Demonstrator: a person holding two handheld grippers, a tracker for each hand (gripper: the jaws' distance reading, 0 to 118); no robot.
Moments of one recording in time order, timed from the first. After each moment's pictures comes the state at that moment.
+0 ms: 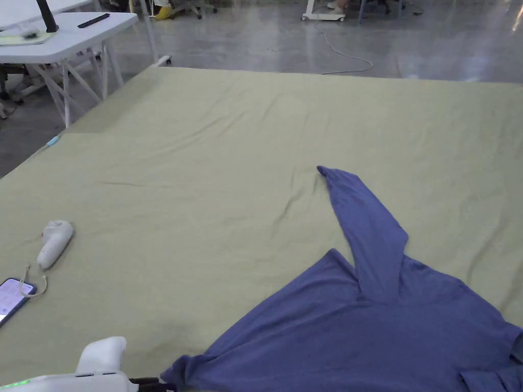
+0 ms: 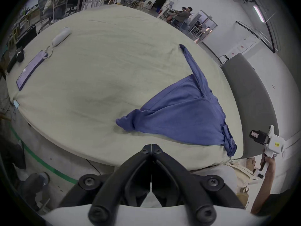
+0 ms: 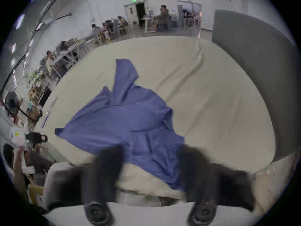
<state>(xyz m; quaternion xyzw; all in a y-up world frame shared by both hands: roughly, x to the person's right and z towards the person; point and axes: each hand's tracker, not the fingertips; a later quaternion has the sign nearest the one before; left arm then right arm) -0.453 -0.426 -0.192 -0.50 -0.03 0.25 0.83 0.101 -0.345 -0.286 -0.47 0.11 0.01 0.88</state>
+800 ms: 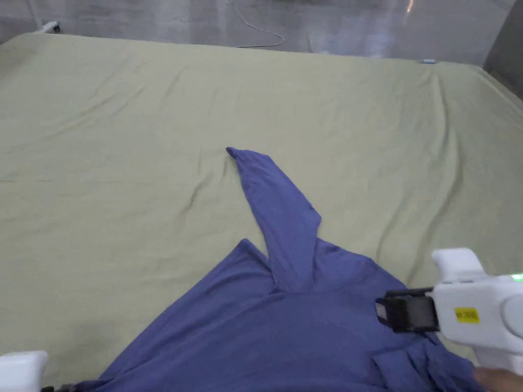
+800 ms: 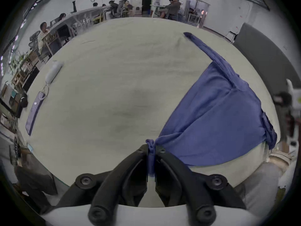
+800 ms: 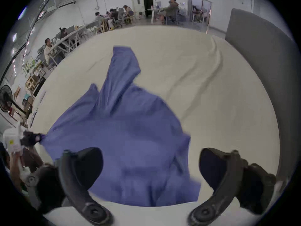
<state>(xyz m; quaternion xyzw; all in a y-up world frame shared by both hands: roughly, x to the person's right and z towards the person) -0.419 -0.466 -0.262 -0.51 0.02 0.08 0.86 0.067 -0.416 -0.434 -0.47 0.13 0.02 0.87</state>
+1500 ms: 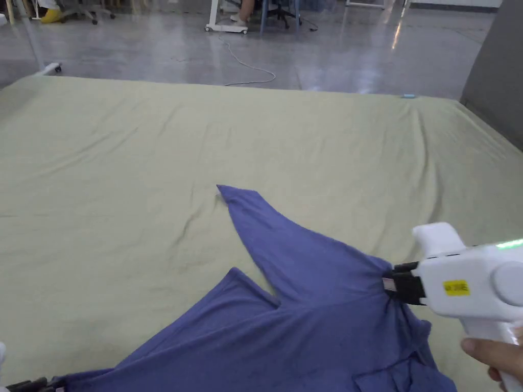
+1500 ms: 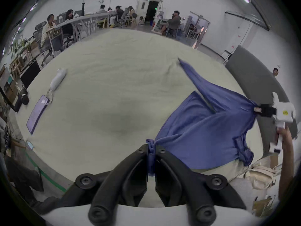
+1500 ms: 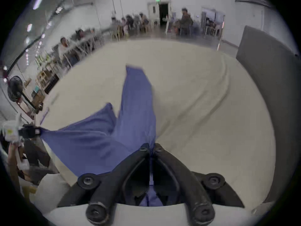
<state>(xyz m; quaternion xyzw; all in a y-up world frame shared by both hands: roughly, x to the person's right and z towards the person) -0.422 -0.384 -0.248 -0.44 0.01 0.15 0.89 0.086 -0.331 -0.410 -0.42 0.19 0.06 0.89</state>
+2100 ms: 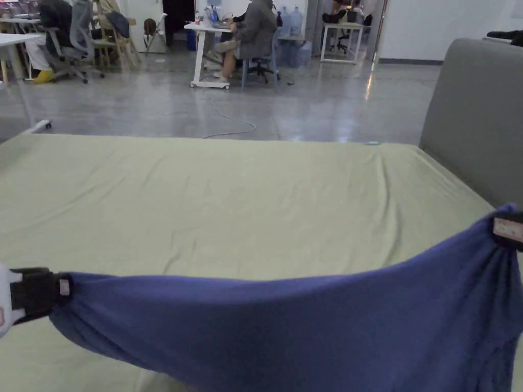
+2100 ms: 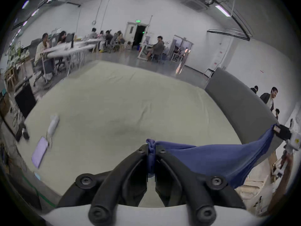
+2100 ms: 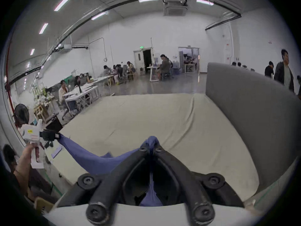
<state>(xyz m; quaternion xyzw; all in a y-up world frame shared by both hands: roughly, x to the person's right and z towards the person) -0.385 -0.227 -0.288 -0.32 -0.04 0.13 0.94 0.169 -0.139 -0.275 -0.24 0.12 -0.01 0.96</state>
